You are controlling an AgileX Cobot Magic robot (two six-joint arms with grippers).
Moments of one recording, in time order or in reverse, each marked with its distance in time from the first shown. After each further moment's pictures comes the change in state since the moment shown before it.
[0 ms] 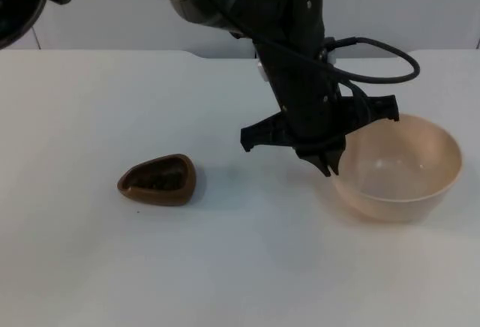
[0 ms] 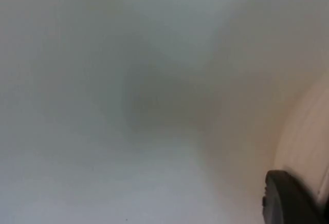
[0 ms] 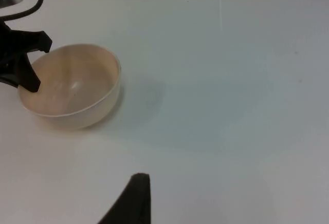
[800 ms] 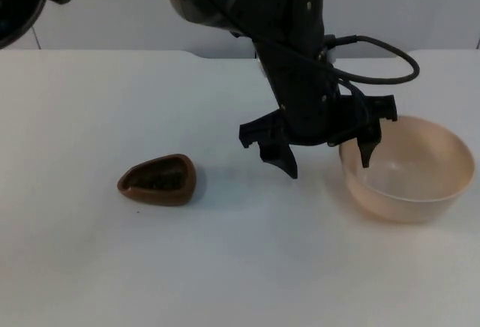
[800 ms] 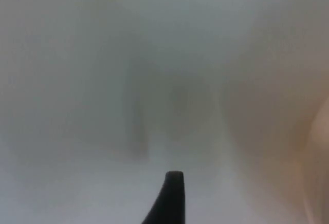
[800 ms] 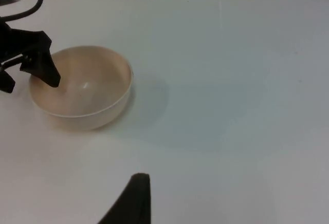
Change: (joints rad) right arm 0.000 0.000 0.000 0.000 0.000 0.000; left arm 0.000 0.000 0.000 0.027 -0.011 0.006
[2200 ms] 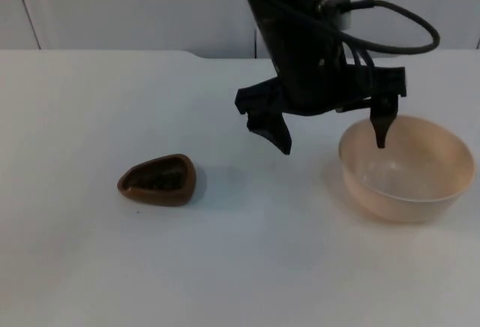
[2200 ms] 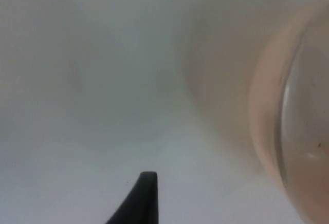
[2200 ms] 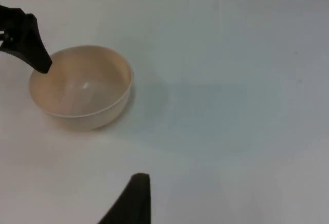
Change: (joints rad) right arm 0.000 0.000 0.000 0.001 0.000 0.000; left arm 0.000 -0.098 0.005 -0.022 0.108 0.126
